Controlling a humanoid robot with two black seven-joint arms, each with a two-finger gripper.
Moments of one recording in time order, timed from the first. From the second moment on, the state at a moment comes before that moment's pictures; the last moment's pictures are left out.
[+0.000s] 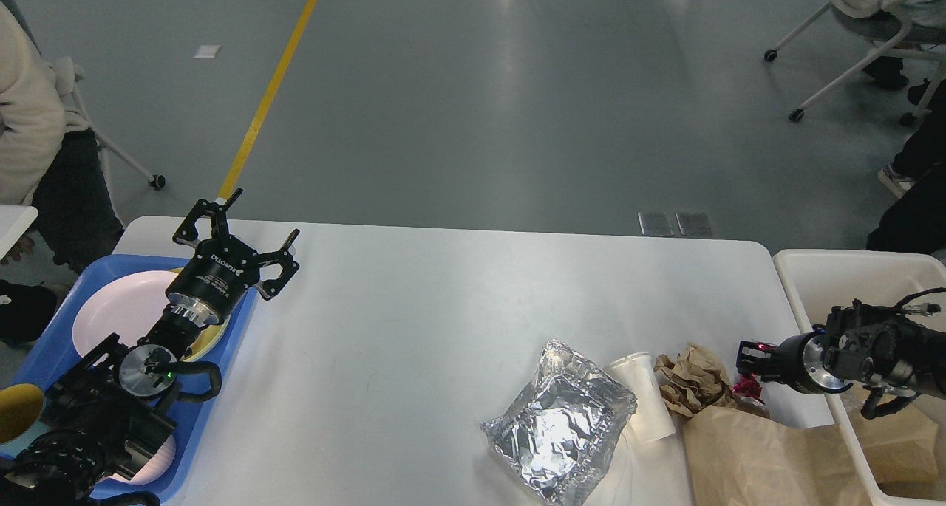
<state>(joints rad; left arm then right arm) -0.64 0.17 -1.16 -0.29 0.10 -0.80 -0.07 1.05 -0.39 -1.09 0.62 -0.19 0.24 0.19</state>
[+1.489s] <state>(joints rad) -0.64 0.17 -1.16 -0.29 0.10 -0.80 -0.07 1.41 -0.47 -1.19 0.73 -0.19 0.72 0.19</state>
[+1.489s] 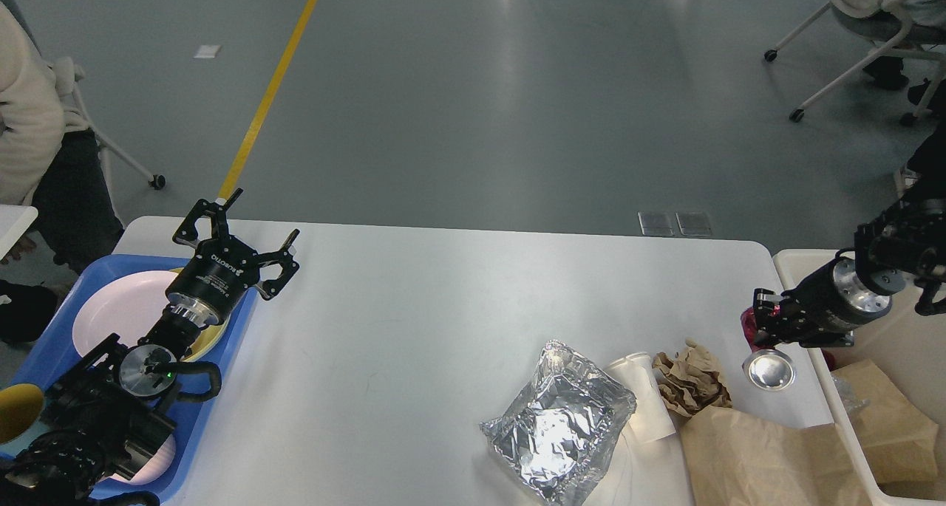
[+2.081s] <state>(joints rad) -0.64 0.17 -1.16 -0.29 0.10 -0.80 -0.07 1.89 -0.41 -1.38 0.73 -0.20 0.96 0.20</state>
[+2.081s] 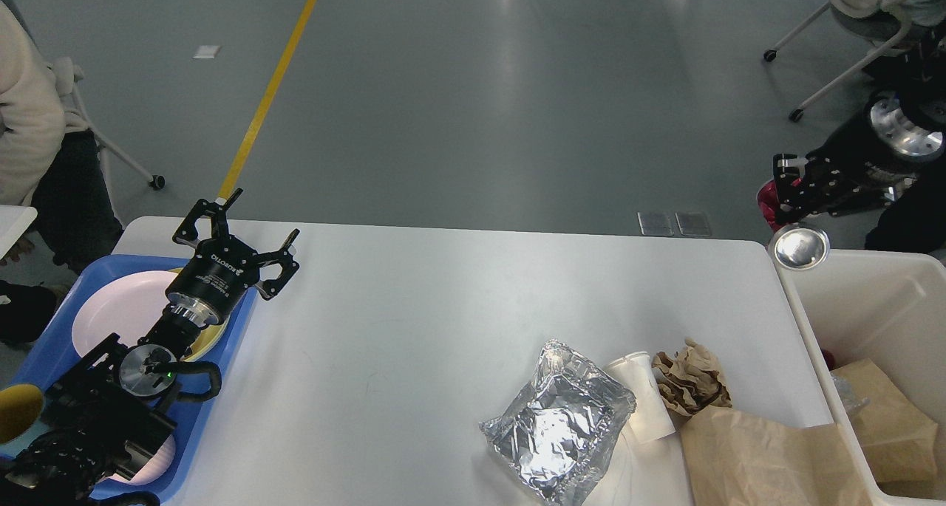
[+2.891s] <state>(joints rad) -0.64 0.17 -1.16 -0.29 0.10 -0.80 -0.07 1.89 -0.61 -1.49 0.62 -0.27 0.96 0.19</state>
